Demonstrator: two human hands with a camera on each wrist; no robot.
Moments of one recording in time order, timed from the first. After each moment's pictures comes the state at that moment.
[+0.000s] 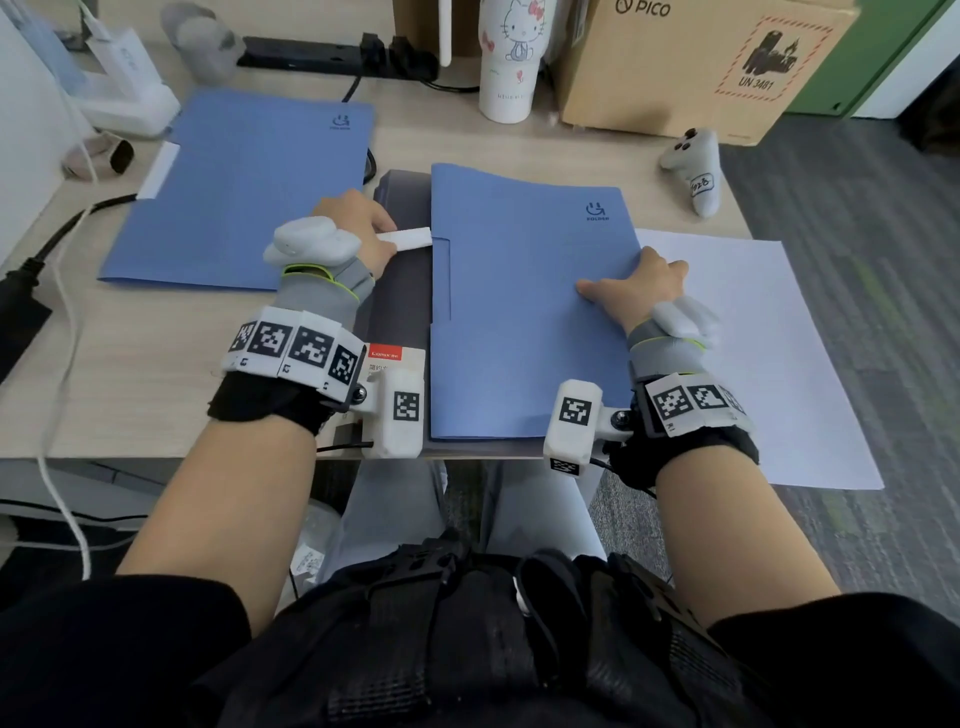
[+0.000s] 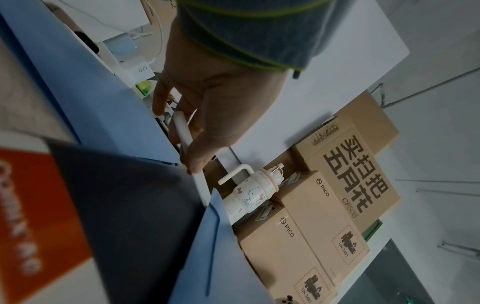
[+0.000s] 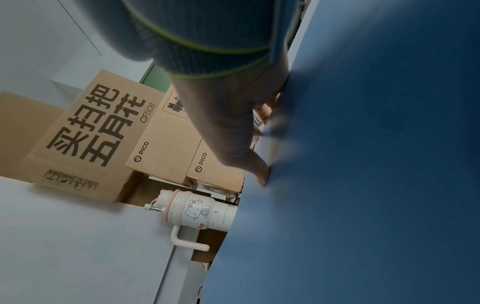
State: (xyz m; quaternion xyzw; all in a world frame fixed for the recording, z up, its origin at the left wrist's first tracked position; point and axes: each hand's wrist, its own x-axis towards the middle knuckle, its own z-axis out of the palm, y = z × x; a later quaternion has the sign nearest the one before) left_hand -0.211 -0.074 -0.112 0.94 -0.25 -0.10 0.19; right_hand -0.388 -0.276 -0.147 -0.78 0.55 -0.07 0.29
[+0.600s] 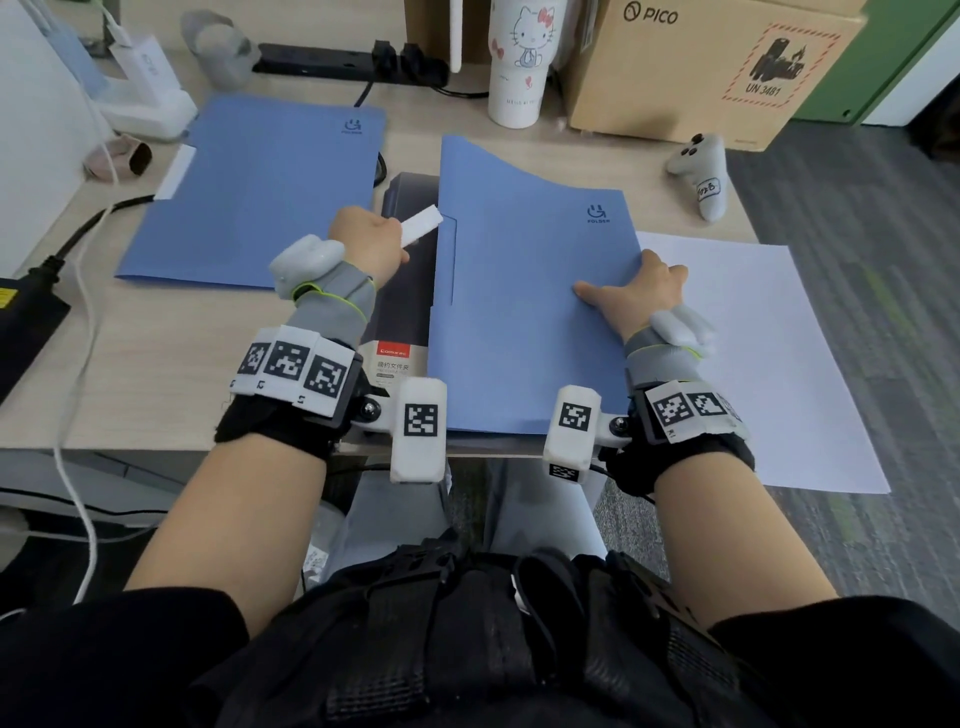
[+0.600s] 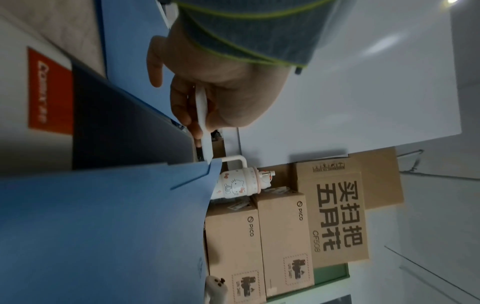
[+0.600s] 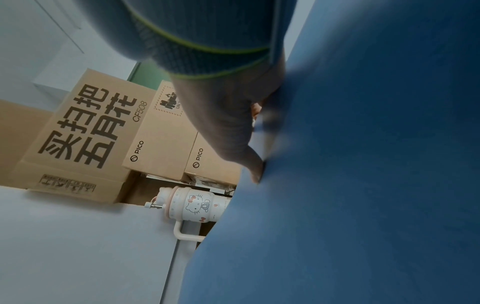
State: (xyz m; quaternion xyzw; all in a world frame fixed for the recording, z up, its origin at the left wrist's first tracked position) left_hand -0.231 -0.078 -0.114 0.86 -0.07 -0.18 0.47; right_hand -0.393 -0.260 -0.142 -0.79 0.52 -0.10 0.32
